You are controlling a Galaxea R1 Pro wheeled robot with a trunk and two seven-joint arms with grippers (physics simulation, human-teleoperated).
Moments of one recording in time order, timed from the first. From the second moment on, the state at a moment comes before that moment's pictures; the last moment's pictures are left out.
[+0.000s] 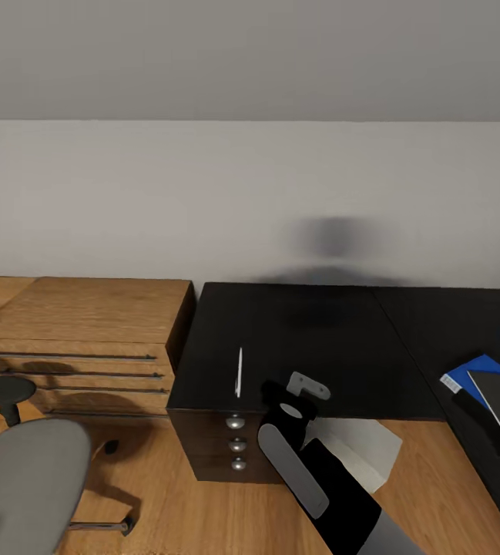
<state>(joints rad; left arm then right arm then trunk) -0.24 -0.05 -0.55 -0.30 0.57 -0.08 0.48 -0.54 0.13 0.66 -1.31 -0.84 0.24 -1.17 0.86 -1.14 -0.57</state>
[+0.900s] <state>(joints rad) -0.24 -0.05 -0.55 -0.30 0.57 -0.08 0.48 -0.54 0.13 0.72 -1.31 -0.83 0.24 -1.17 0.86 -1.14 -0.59</state>
